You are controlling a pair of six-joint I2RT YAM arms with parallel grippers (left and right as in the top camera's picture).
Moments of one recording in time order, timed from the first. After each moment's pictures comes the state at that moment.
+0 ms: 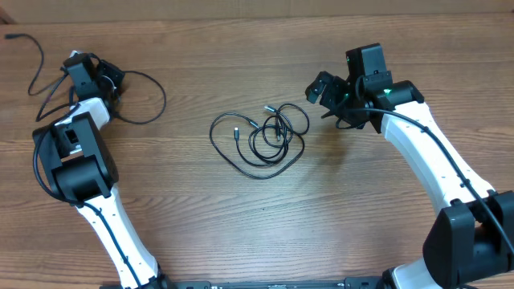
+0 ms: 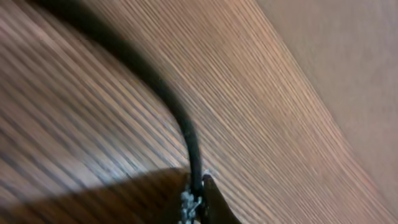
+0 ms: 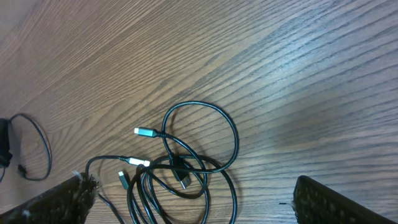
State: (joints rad) left arm 0.35 2.41 1.58 0.21 0.17 -0.68; right arm 0.24 1.70 1.35 -0.68 -0.16 0.71
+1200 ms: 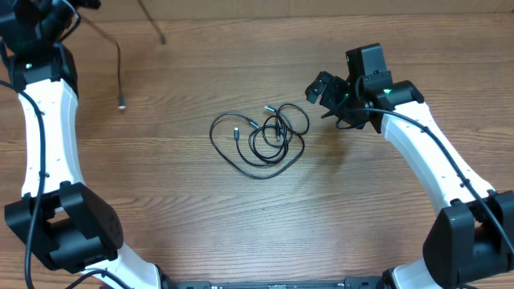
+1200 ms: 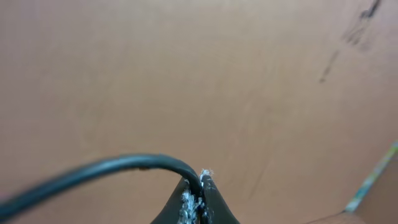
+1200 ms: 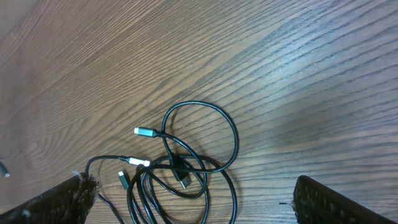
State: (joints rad) left arm 0.29 1.85 1.74 0.31 0.72 -0.44; right arm 0.24 1.70 1.35 -0.68 -0.16 0.71
